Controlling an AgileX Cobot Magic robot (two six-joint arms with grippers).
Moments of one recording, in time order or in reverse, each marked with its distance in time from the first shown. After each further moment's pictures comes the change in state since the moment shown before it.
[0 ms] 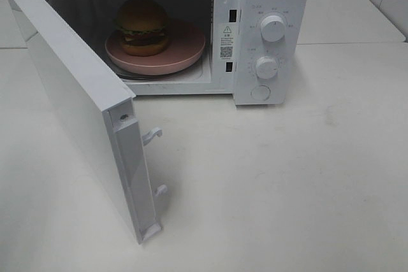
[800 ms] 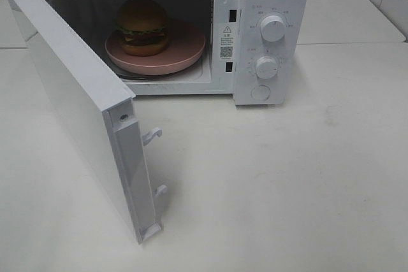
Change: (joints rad) left arm 0.000 -0.399 0.032 0.026 0.338 0.003; right arm 0.000 0.000 0.000 0.000 0.000 0.000
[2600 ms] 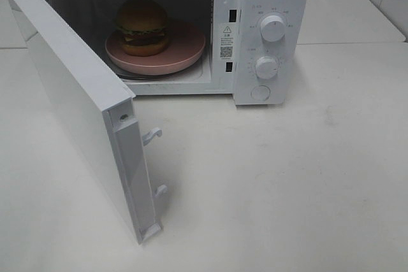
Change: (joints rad) left arm 0.039 0.000 0.000 0.009 0.000 0.004; right arm 0.021 0.002 -0.004 -0.008 0.005 0.001
